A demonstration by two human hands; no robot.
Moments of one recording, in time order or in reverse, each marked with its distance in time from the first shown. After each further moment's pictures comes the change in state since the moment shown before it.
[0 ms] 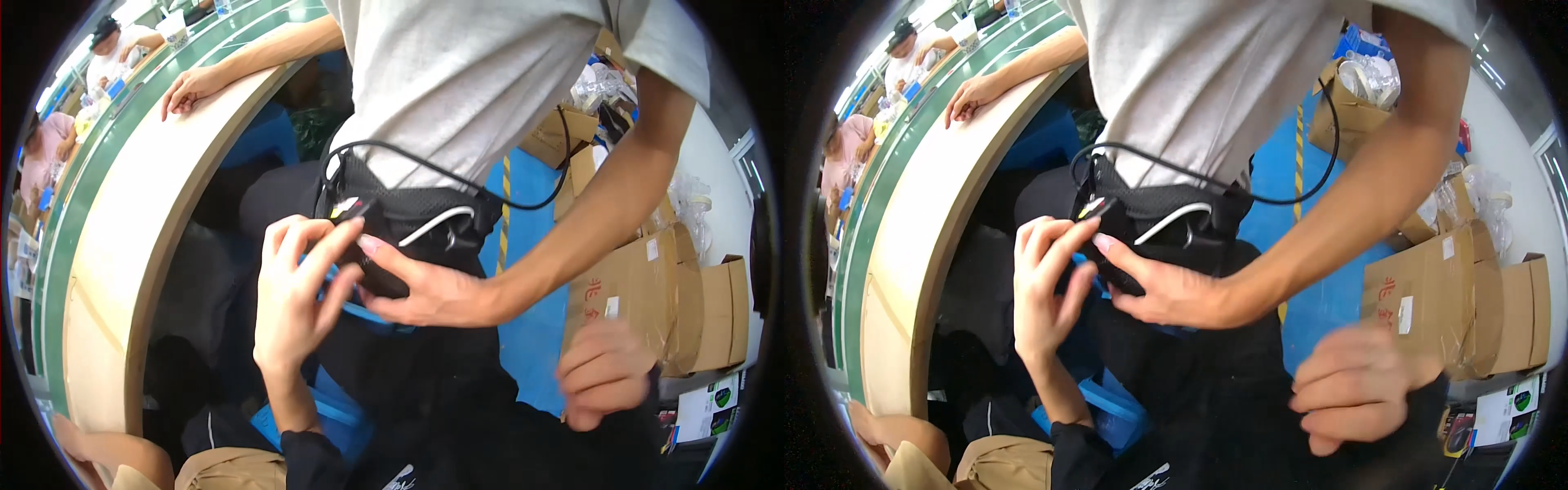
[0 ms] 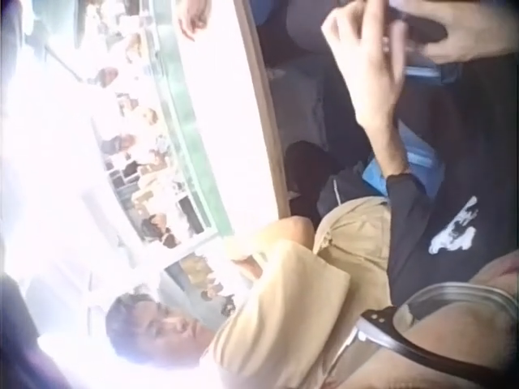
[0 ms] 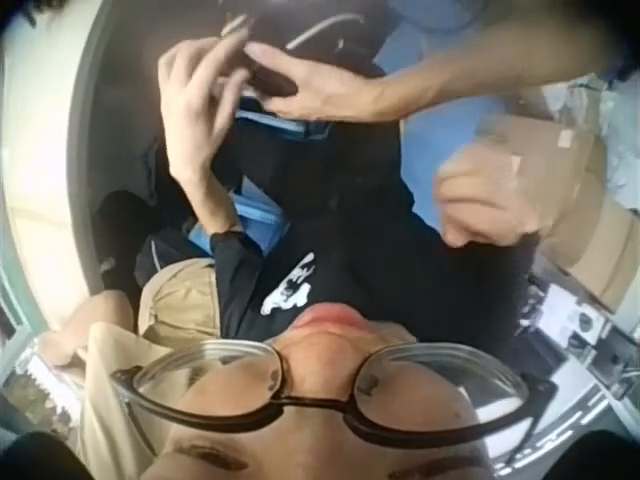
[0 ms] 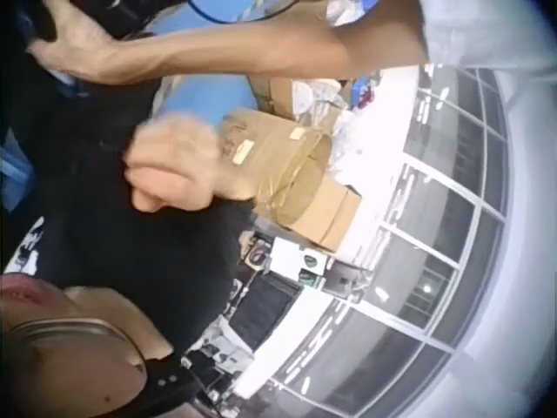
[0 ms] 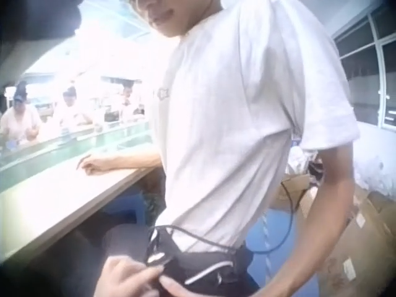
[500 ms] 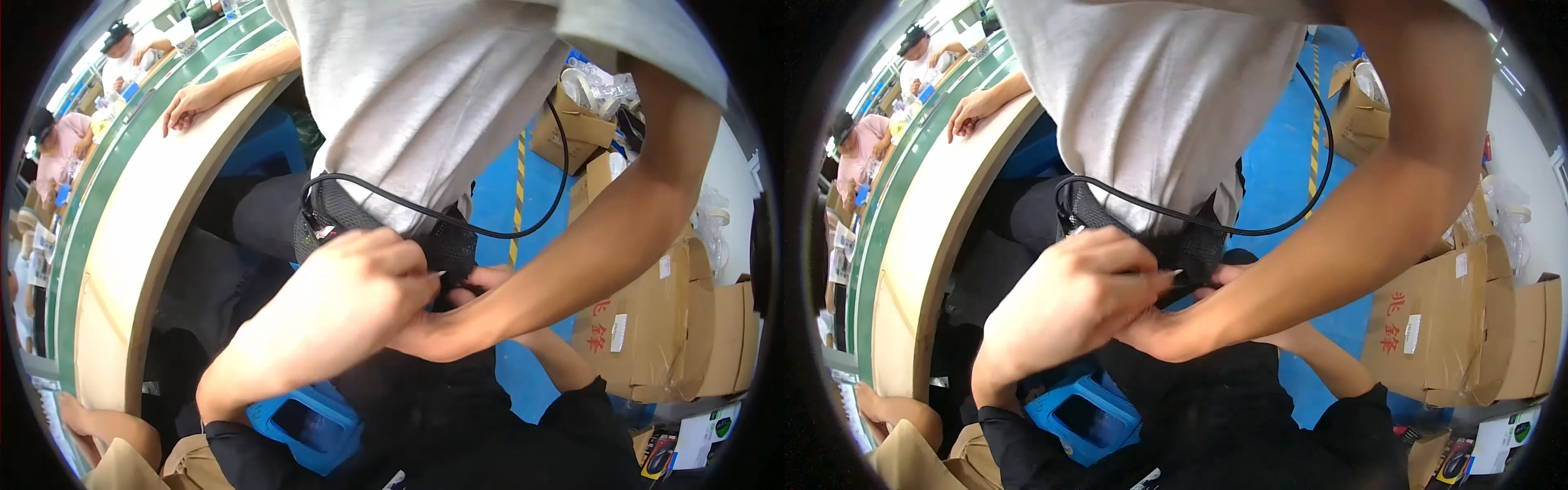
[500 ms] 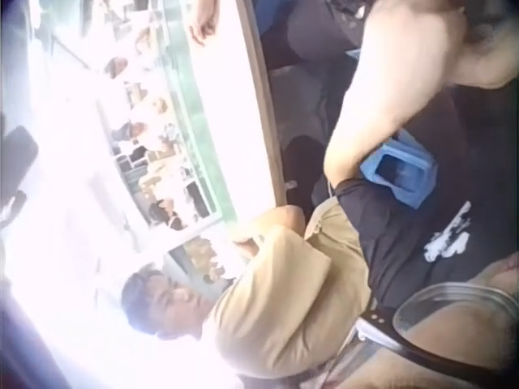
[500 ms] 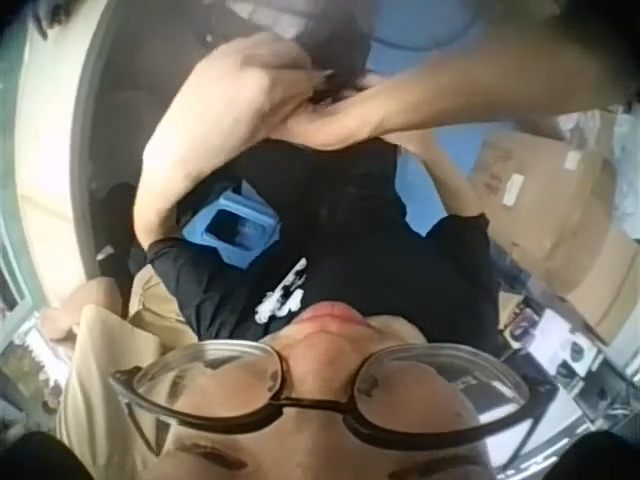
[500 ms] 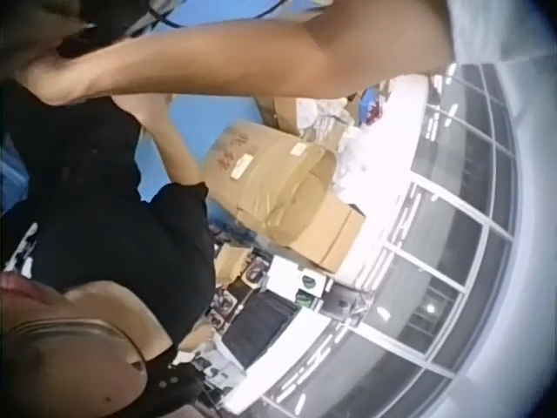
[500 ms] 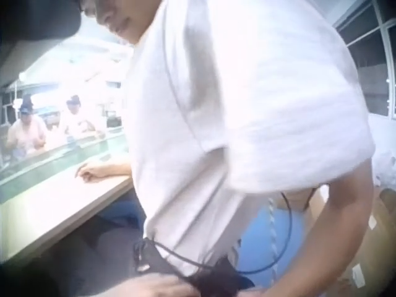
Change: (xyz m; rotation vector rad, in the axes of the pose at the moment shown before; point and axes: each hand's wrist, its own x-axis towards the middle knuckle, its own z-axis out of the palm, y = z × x) left_hand 0.097 0.070 0.005 -0.100 -0.616 0.278; right_hand -0.042 0.097 0.075 0.990 0.141 1.061
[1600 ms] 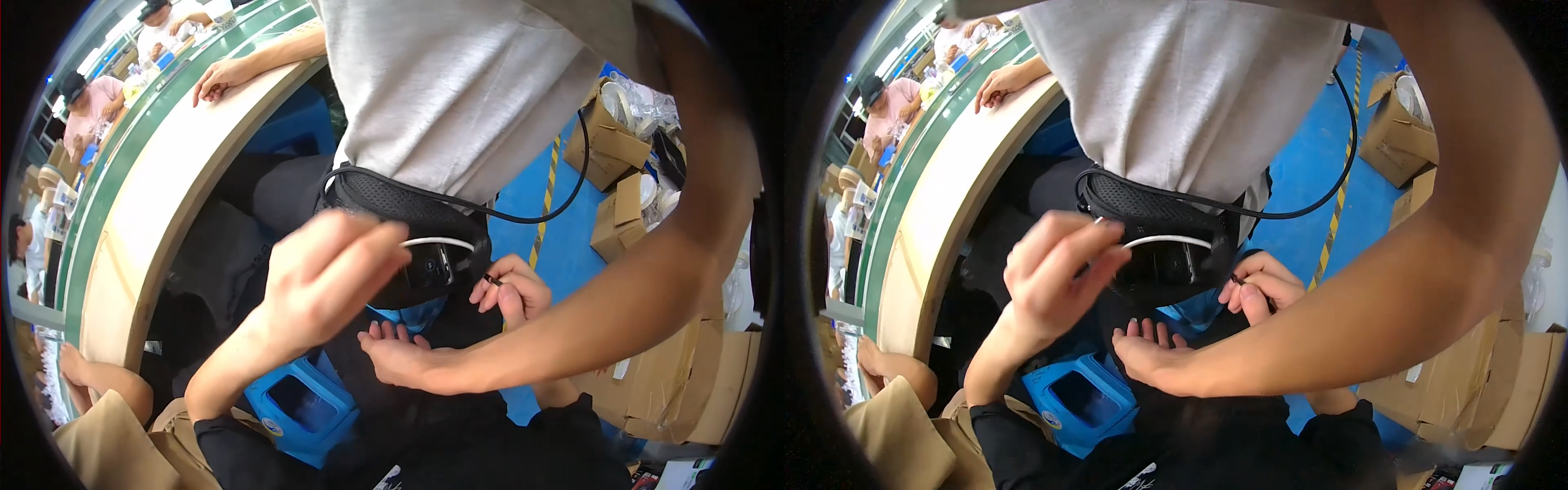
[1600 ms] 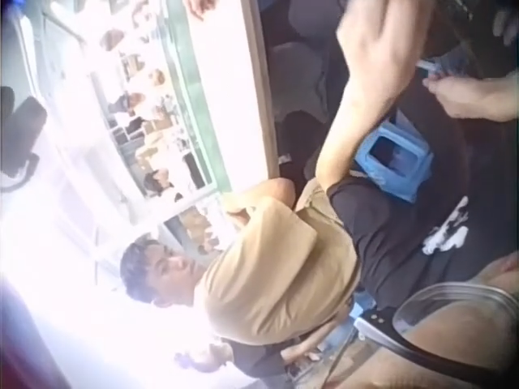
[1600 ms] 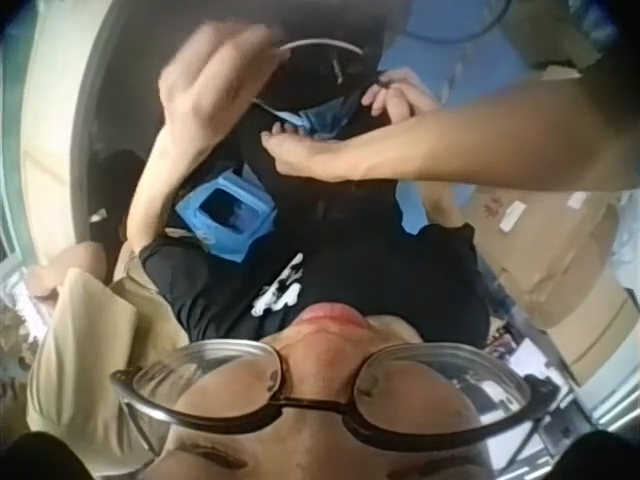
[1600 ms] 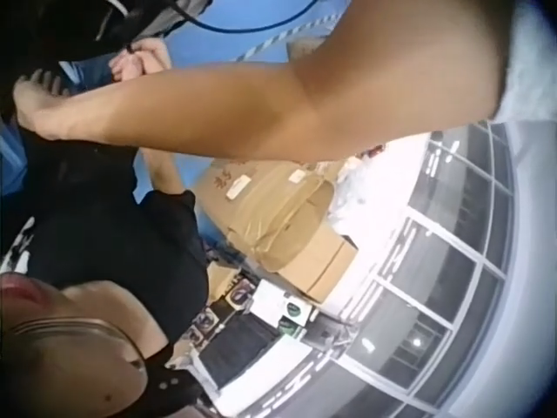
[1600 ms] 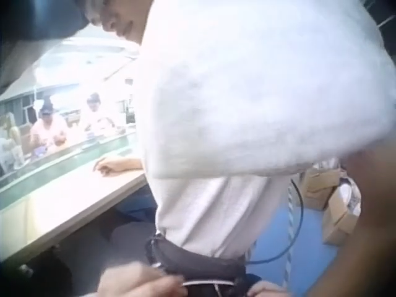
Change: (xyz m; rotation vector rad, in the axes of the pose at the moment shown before) left_hand -0.021 -0.008 0.029 0.132 0.589 -0.037; right_hand -0.005 -0.023 0.010 -0.195 0.164 -0.451
